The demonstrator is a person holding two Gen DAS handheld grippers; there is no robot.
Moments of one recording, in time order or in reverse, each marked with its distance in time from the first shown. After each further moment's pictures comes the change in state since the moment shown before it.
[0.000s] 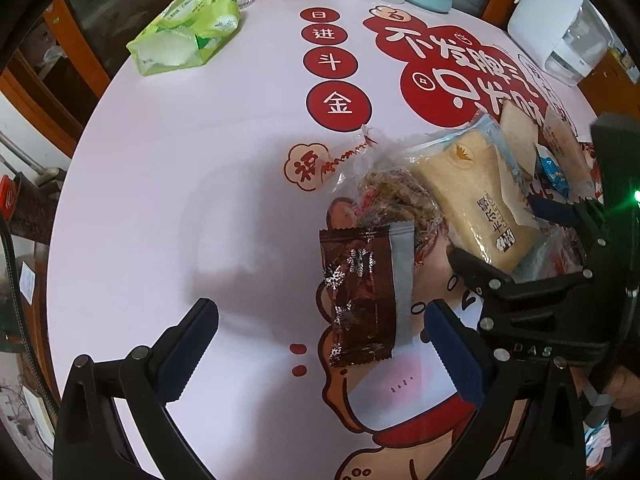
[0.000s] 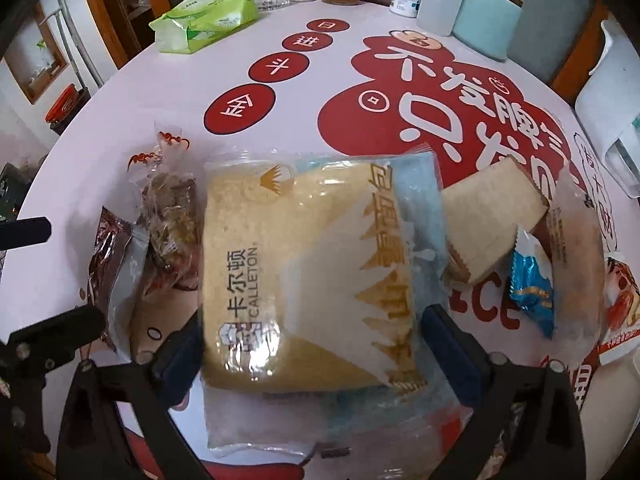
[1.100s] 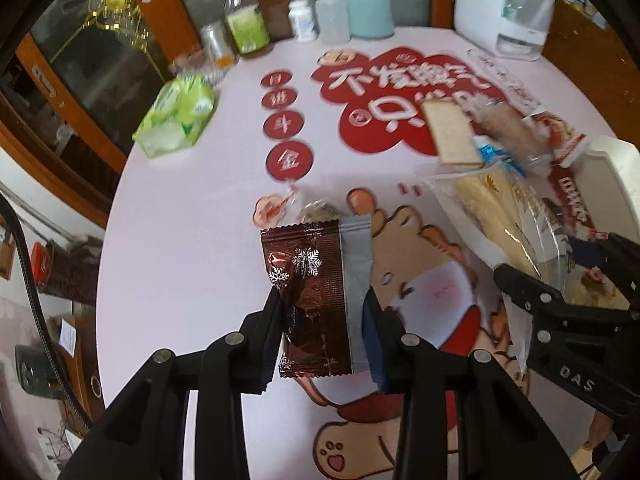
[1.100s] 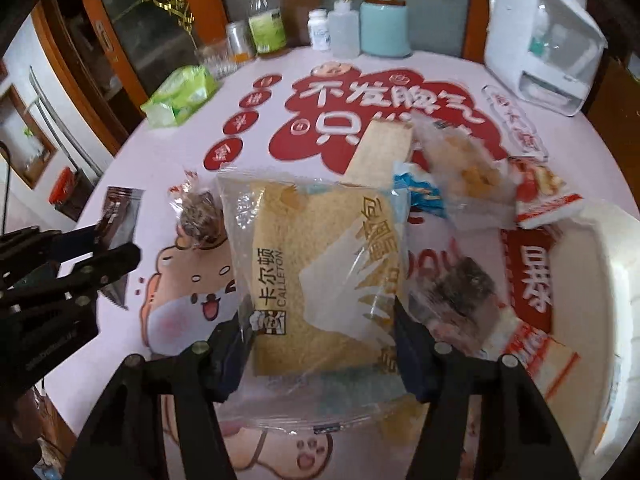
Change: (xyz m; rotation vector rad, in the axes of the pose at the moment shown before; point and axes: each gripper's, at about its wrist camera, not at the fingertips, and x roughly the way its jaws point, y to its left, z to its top) left arm -0.071 -0.078 -0.020 0.190 -0.169 0.123; right arm -0.110 -0.035 -0.078 0.265 -0.146 0.022
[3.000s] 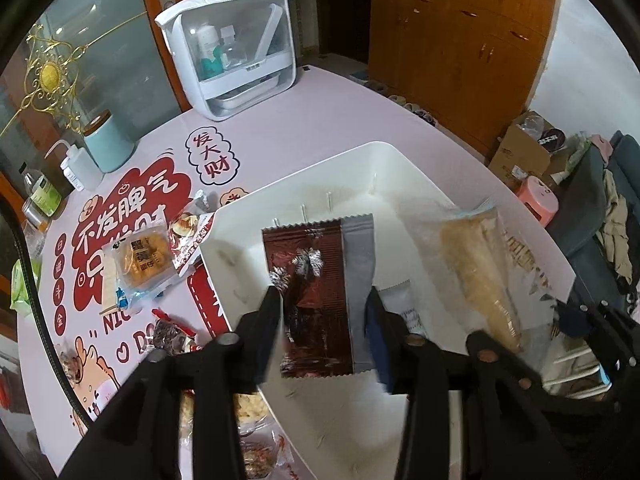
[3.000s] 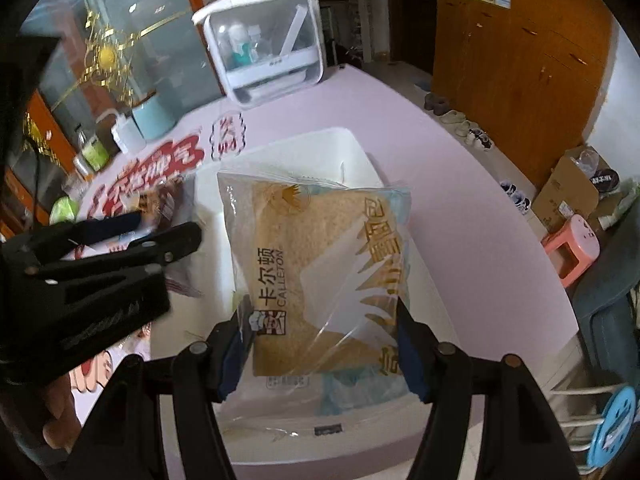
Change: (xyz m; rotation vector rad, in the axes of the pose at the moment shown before) left arm -0.106 -0.411 0.050 0.312 -0.145 -0.275; right arm -0.163 -0.307 -0.129 0.398 -0.107 -0.234
